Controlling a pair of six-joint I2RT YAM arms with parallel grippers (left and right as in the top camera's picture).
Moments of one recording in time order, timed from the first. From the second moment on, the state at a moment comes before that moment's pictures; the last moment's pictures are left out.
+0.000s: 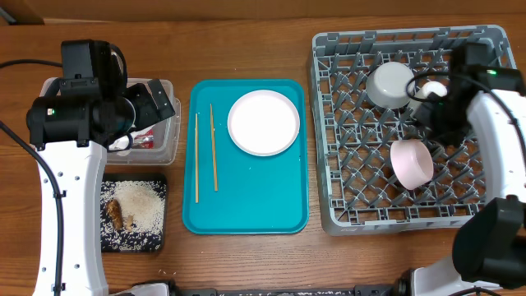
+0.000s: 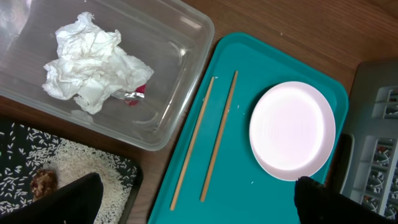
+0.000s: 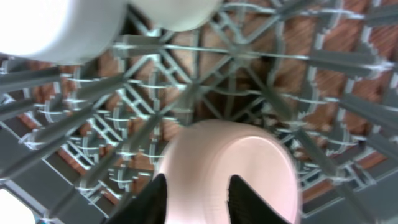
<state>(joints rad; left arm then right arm) 0.07 1.46 1.61 -1.21 0.07 -0.39 -0.18 1.73 1.52 -1.22 -0.02 0.52</state>
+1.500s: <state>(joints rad) 0.07 1.46 1.61 -1.21 0.07 -0.39 -0.19 1.70 1.48 -1.37 -0.44 0.35</state>
